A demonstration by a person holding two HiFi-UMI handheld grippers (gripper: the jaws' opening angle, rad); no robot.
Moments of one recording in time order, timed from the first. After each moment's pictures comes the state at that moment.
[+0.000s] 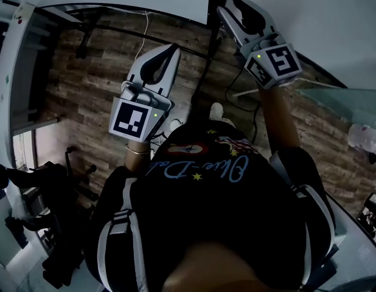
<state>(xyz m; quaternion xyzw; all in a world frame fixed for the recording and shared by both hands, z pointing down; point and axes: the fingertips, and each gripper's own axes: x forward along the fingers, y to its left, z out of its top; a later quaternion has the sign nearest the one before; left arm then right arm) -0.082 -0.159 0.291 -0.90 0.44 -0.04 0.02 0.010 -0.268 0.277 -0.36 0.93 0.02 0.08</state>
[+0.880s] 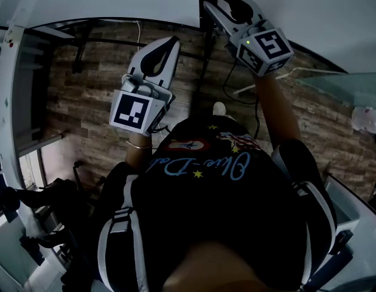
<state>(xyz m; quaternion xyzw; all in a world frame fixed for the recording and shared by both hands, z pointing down) -0.071 -0.197 0.291 -0.91 0.40 -0.05 0.01 0.006 -0.300 0.286 -0.38 0.92 0.00 0.06</state>
